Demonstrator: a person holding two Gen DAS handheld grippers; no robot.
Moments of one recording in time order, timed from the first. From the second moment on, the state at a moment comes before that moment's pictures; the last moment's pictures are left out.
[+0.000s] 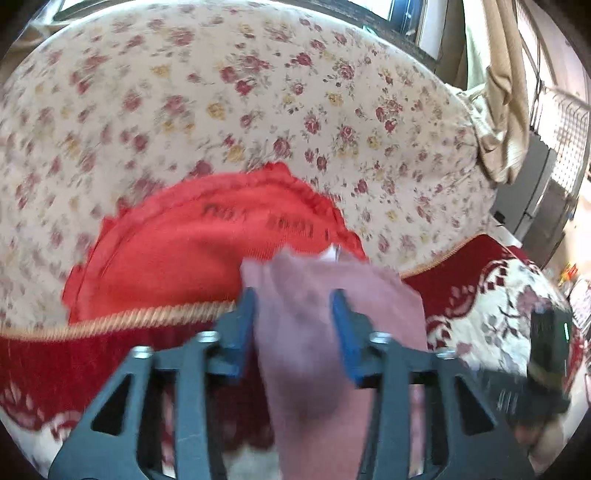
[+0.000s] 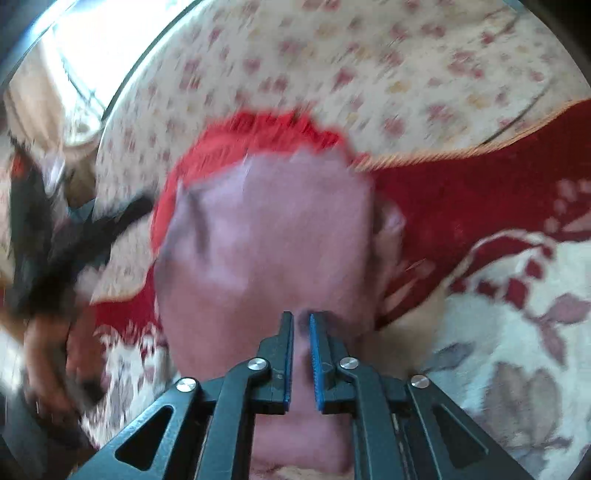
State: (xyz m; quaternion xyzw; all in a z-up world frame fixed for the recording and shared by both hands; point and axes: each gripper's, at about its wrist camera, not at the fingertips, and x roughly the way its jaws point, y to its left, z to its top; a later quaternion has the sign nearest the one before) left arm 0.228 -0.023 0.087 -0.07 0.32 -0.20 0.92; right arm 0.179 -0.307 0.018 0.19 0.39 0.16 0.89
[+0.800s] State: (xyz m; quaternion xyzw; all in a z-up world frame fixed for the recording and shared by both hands) left arm 0.183 -0.039 -0.034 -0.15 0.46 -0.30 0.82; right arm 0.200 -0.323 -0.061 0.31 0.46 0.28 0.79
